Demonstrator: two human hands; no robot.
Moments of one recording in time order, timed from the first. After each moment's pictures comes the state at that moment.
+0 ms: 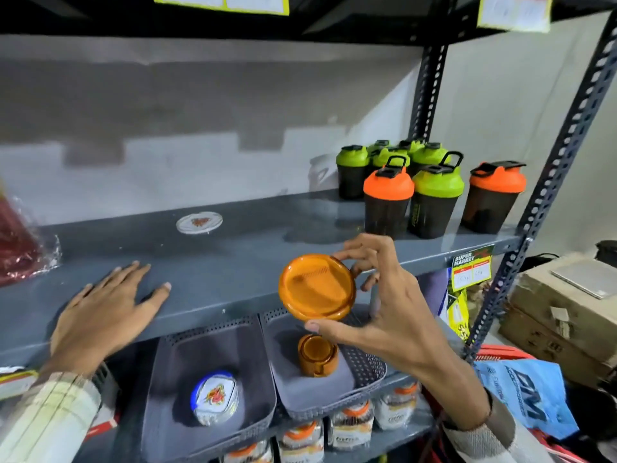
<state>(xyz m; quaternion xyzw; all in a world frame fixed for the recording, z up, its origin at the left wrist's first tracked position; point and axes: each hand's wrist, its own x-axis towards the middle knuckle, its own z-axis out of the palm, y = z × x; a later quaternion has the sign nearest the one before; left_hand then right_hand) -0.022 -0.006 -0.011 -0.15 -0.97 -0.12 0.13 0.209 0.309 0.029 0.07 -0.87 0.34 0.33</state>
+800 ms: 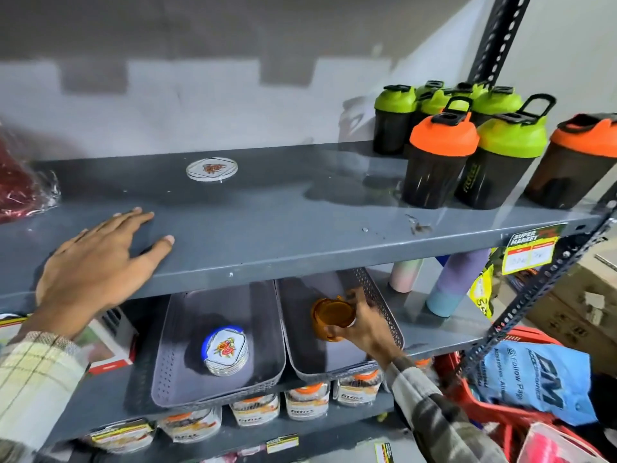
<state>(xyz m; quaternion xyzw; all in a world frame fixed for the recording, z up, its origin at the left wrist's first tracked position) -0.027 -0.010 -0.013 -0.12 -0.98 -0.11 0.14 0.083 0.372 -0.218 -0.17 -0.93 0.34 0.04</state>
